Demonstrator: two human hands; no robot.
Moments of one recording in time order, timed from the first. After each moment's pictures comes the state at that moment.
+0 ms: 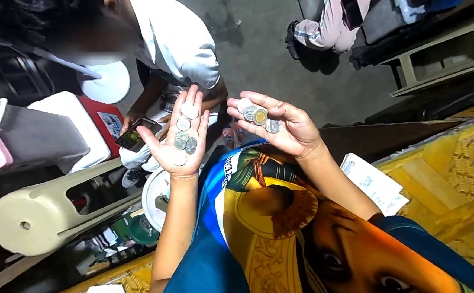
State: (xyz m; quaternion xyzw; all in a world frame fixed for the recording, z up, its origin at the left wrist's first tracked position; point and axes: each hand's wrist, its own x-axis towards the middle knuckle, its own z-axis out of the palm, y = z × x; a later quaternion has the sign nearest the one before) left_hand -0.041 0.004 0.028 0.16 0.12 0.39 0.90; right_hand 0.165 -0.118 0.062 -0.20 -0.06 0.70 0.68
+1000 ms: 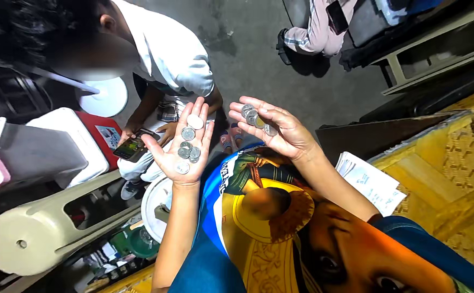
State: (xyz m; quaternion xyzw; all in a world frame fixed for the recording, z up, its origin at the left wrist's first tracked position) left_hand -0.040 -0.008 0.026 0.23 0.13 0.32 0.91; right_hand 0.164 -0.125 0.066 -0.29 -0.04 0.66 0.70
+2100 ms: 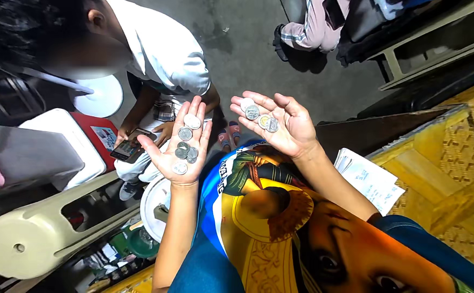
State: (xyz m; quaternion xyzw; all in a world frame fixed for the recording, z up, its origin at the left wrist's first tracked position) left_hand -0.040 -0.008 0.025 0.23 0.14 0.32 0.91; right_hand 0.168 -0.132 0.065 -0.23 0.02 0.65 0.72
